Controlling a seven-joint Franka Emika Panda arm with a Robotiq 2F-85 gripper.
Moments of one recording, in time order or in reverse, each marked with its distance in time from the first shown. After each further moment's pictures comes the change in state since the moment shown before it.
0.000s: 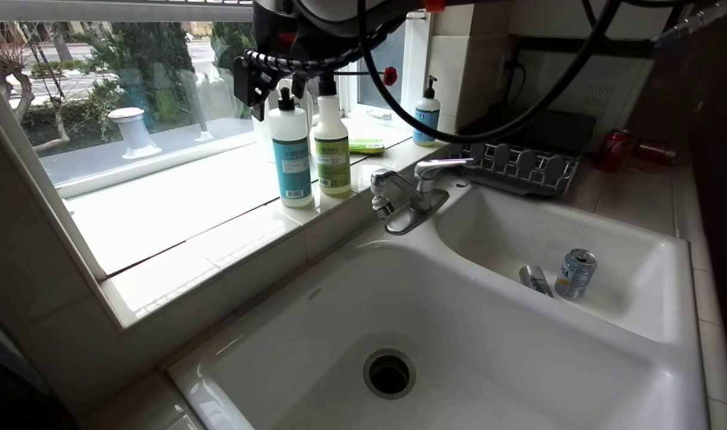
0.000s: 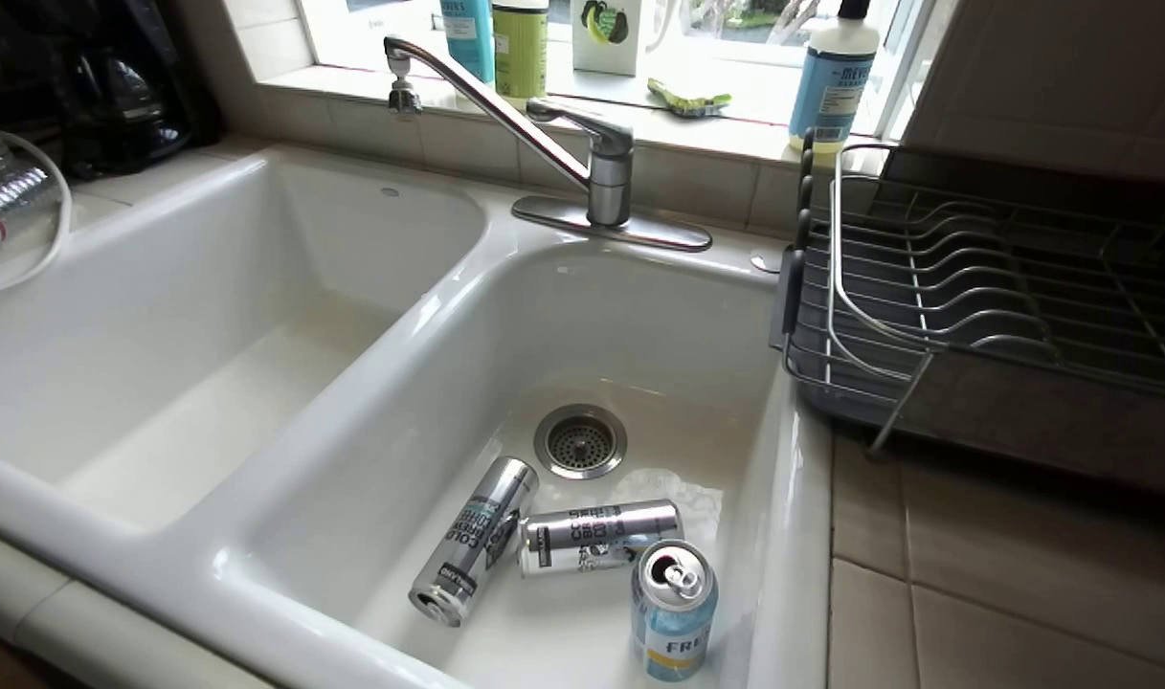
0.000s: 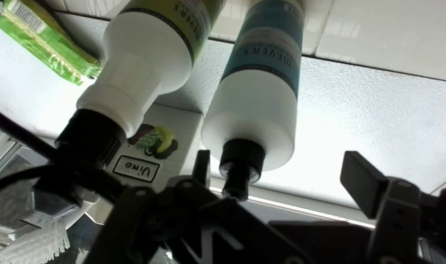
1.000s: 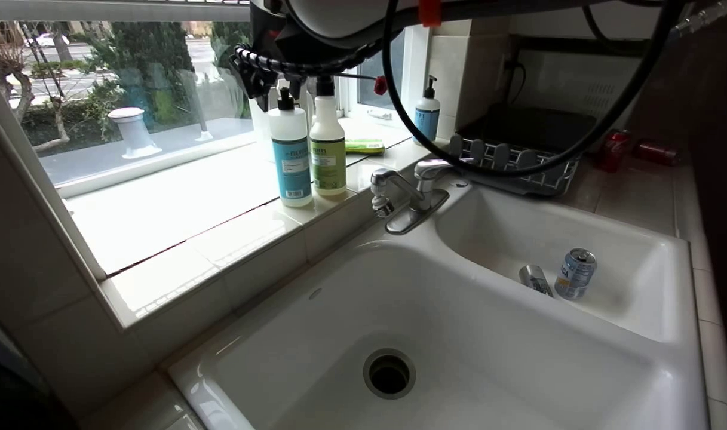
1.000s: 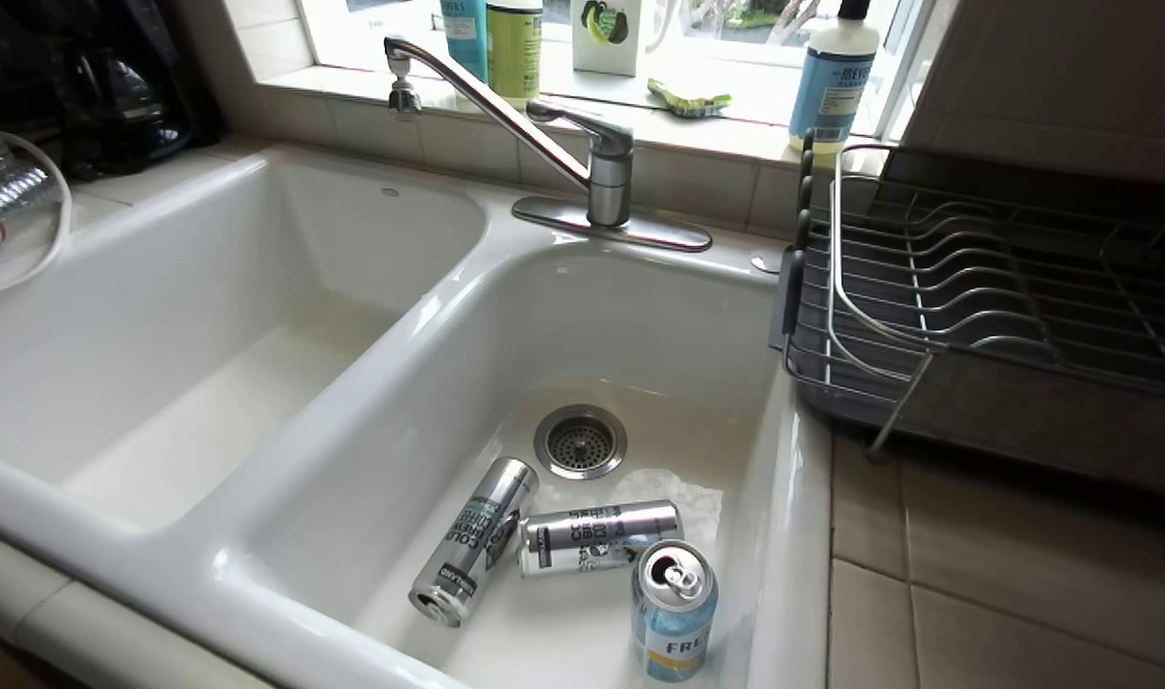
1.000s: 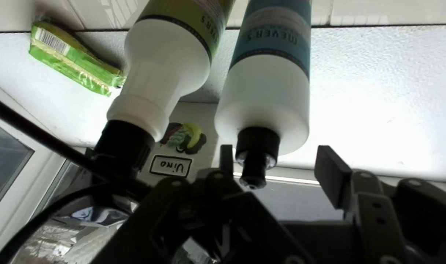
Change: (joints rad) arm 0.043 0.003 -0.052 0.003 -0.072 0.015 0.235
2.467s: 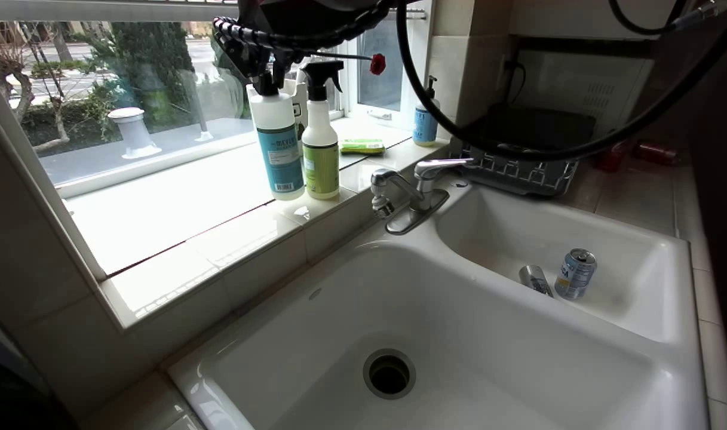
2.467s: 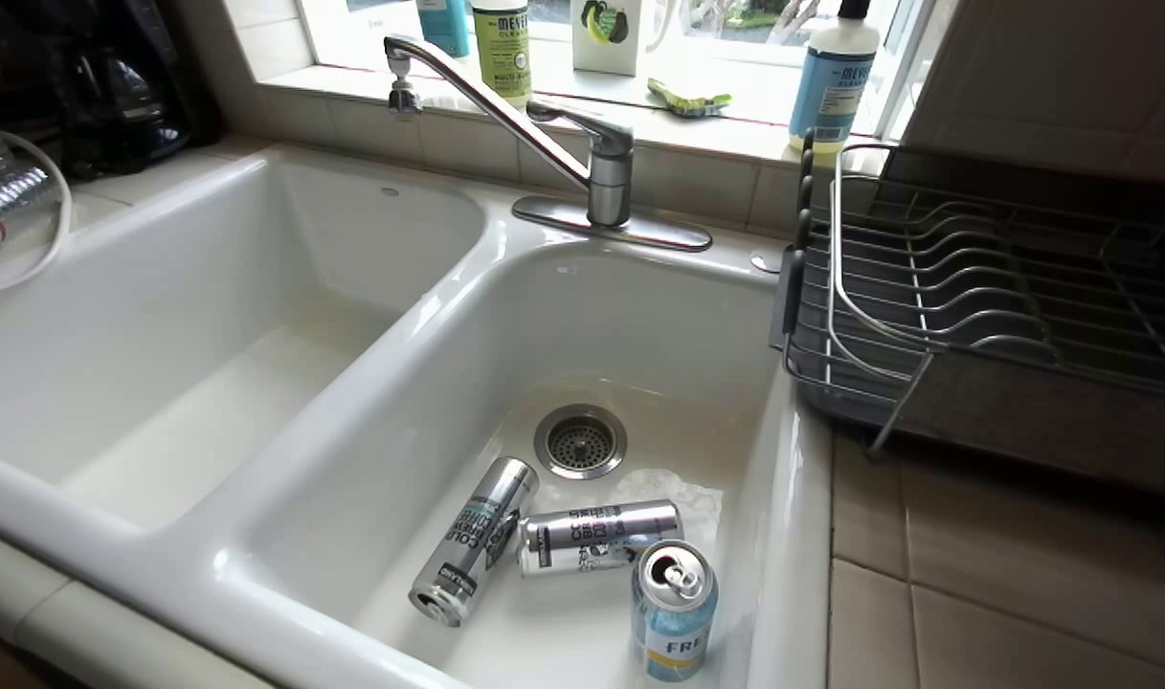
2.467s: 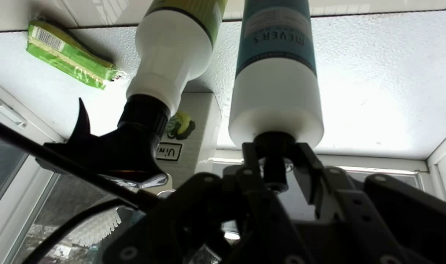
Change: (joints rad) arm 0.034 -0.035 0.004 0.013 0.003 -0.034 0.036
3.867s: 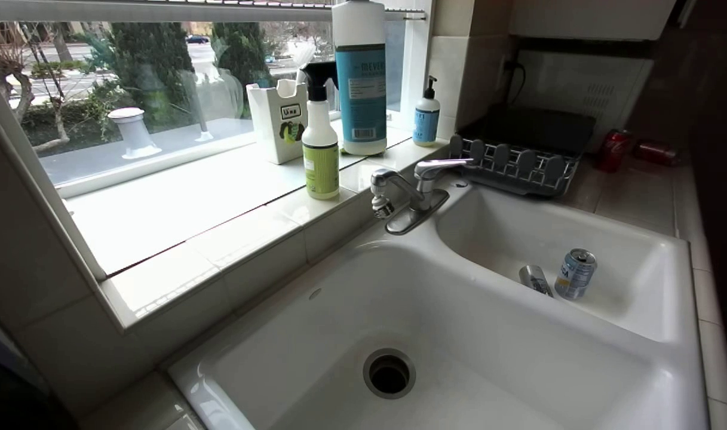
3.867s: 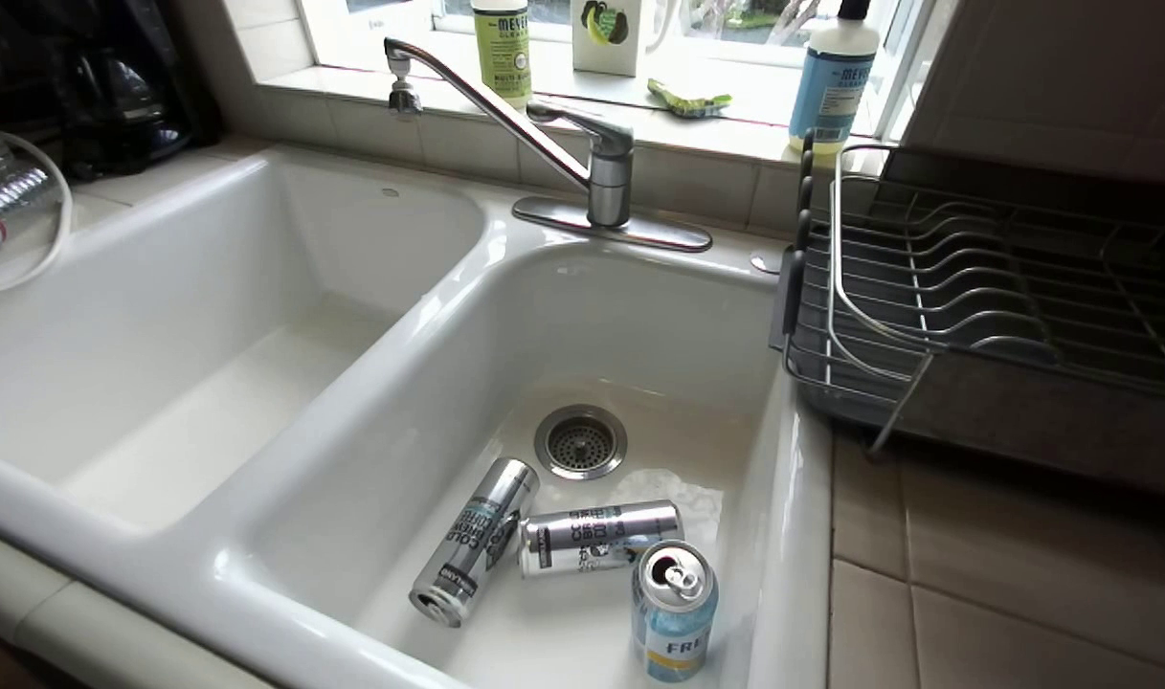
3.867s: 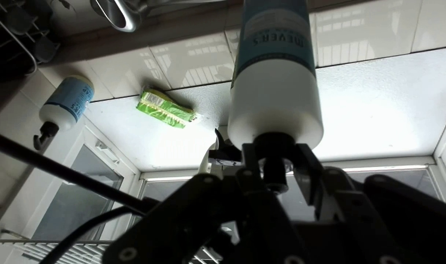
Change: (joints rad) arm -0.012 -0.398 0.045 -0.215 0.046 -0.300 0.068
